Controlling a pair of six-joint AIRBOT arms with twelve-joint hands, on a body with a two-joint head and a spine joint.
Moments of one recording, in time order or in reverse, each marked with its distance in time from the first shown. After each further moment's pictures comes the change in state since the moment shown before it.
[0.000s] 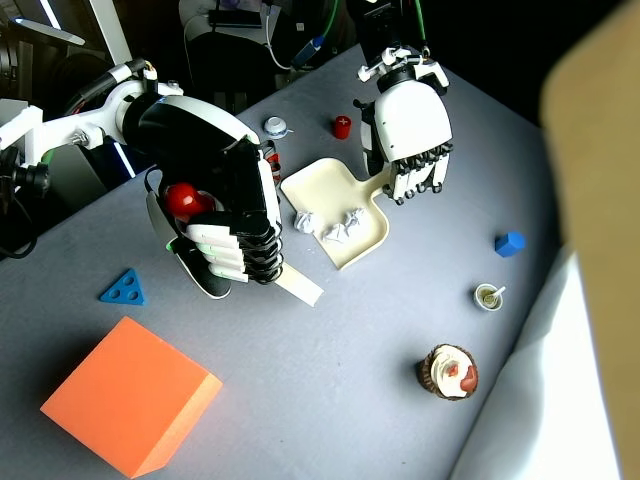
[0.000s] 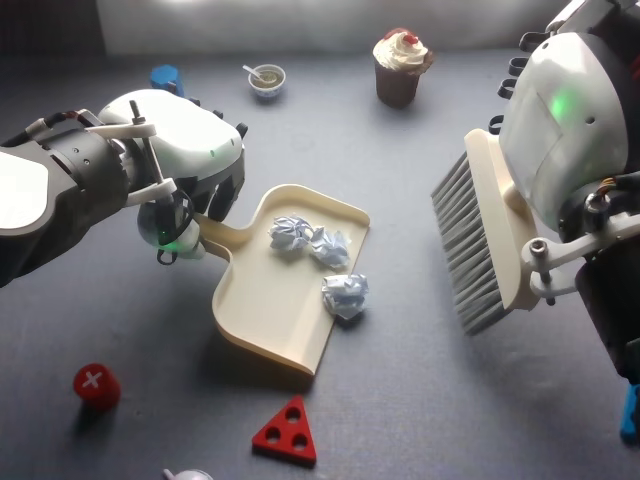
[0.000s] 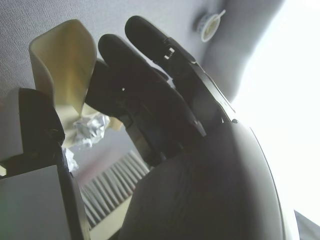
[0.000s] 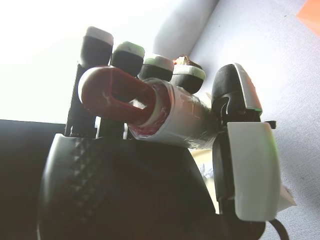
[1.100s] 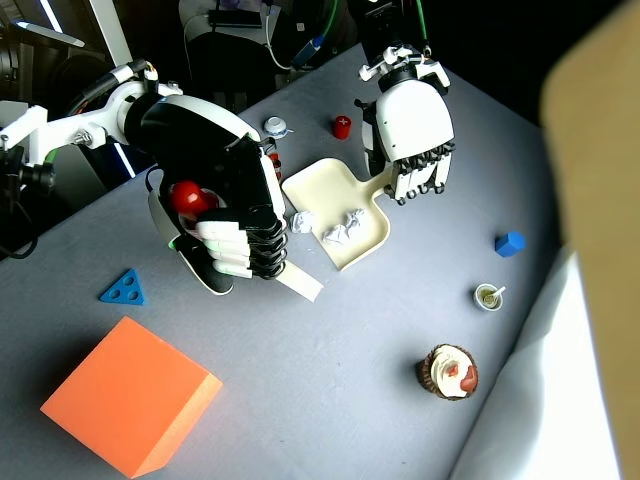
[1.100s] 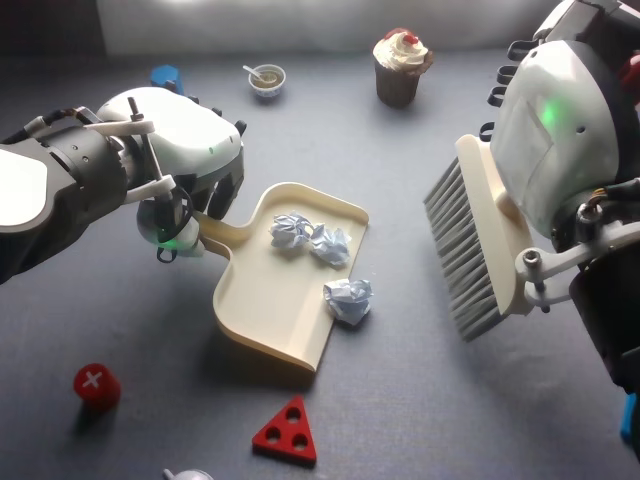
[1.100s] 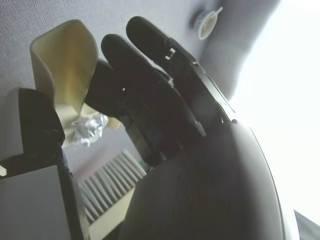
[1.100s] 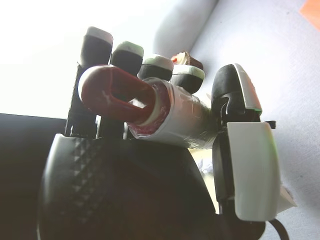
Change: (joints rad) left arm -0.006 0.000 0.005 0.003 -0.002 -0.009; right arm -0.011 -0.010 0.000 -0.026 0.006 0.000
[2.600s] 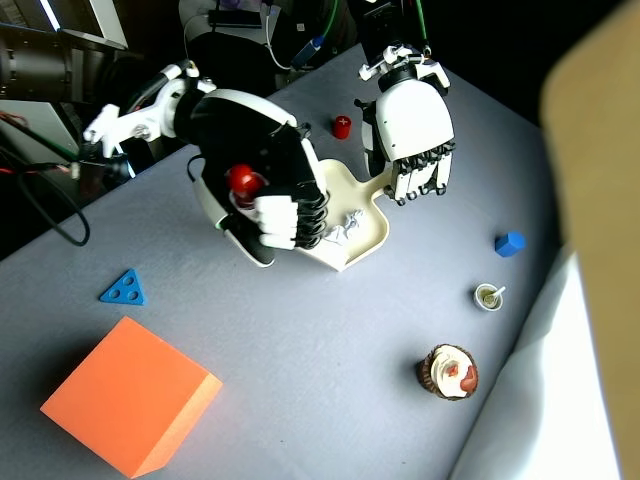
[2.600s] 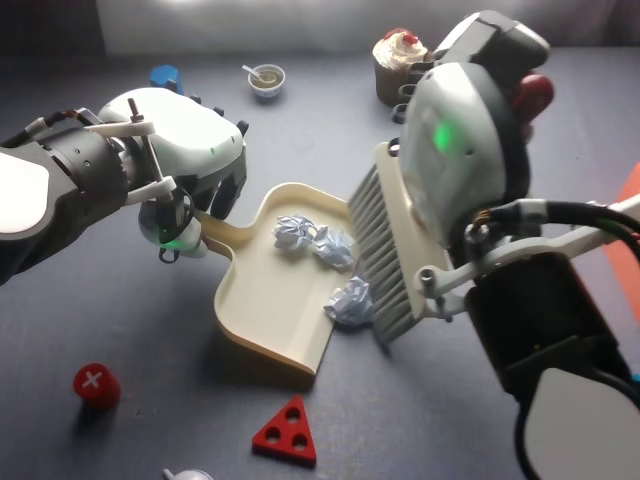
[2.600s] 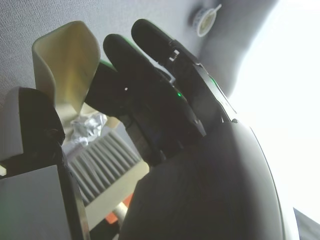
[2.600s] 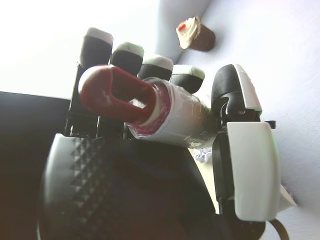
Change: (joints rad) left arm 0.009 0.000 -0.001 0.055 -0.001 -0.057; right arm 0.021 -0.195 0.119 -0.039 0.000 0.000
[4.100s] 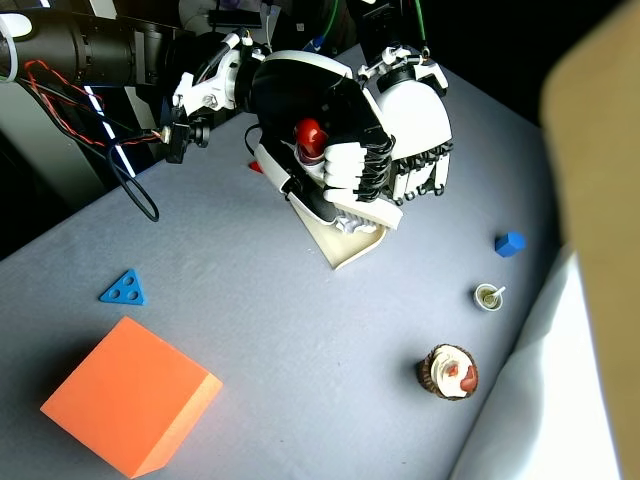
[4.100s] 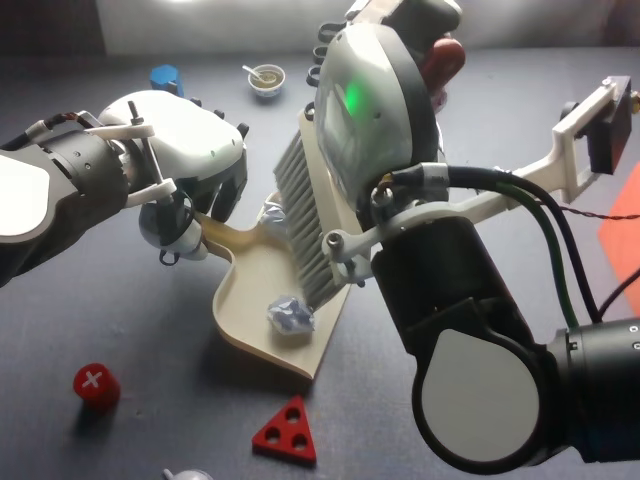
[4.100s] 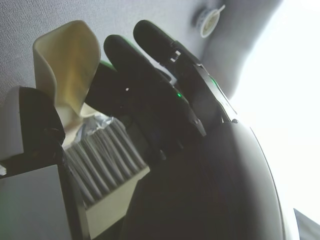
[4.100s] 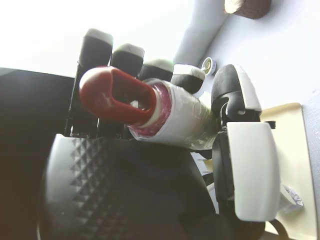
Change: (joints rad) left arm 0.002 0.000 -0.002 0.001 -0.001 -0.010; right arm 0.093 -0.135 0.108 -0.011 0.016 0.003
